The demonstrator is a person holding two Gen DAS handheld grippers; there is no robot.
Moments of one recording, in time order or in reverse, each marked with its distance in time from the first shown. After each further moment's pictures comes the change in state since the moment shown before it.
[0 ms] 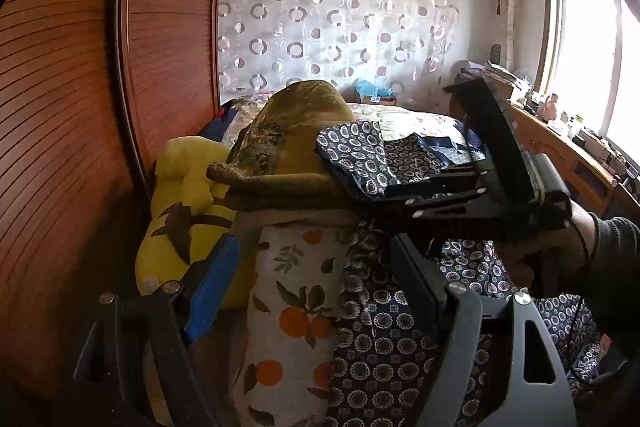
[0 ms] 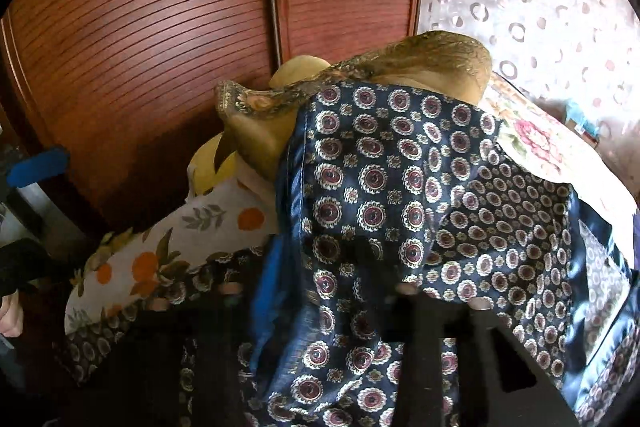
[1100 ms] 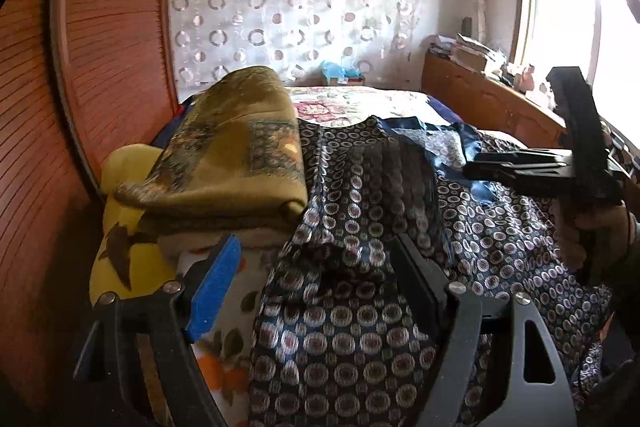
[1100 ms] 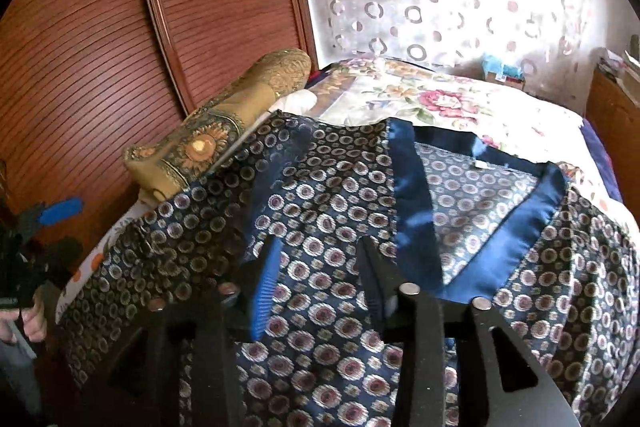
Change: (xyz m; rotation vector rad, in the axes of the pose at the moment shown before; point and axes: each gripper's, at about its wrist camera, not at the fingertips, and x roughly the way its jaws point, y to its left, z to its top) left arm 0.064 -0.054 0.021 0.100 0.065 -0.092; right arm -0.116 -0.091 -0.095 0.289 -0.124 -0.169
